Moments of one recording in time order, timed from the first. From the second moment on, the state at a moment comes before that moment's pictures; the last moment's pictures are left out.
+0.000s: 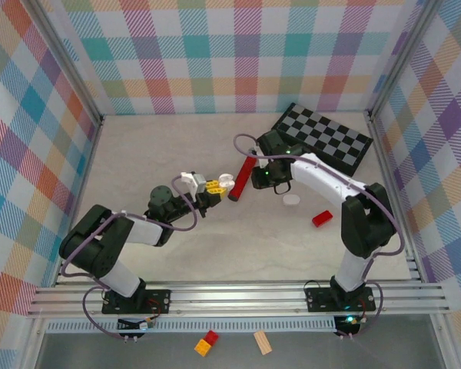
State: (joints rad) left arm -0.46 1.59 0.41 1.23 0.66 -0.13; right arm 0.56 1.74 1.39 -0.77 -0.10 0.25
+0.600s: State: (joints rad) left arm -0.50 1.76 0.53 1.23 0.65 0.07; right arm 0.56 1.55 1.39 -0.88 -0.27 0.25
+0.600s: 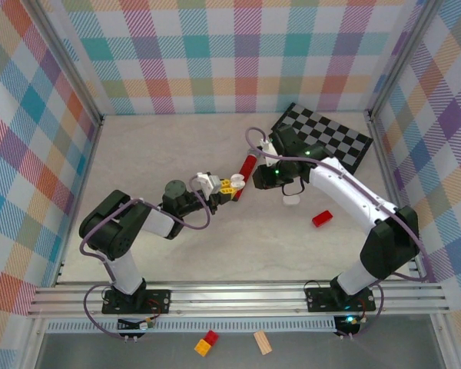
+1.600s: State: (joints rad) left arm -0.54 1.79 0.54 1.23 0.70 0.13; right arm 0.56 1.57 1.40 -0.88 -0.41 0.26
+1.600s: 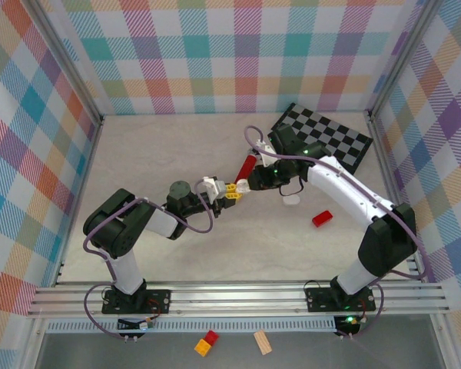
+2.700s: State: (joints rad) left arm -0.54 1.78 0.54 1.23 0.71 0.13; right arm 0.55 1.61 1.40 -0.87 -0.45 0.26
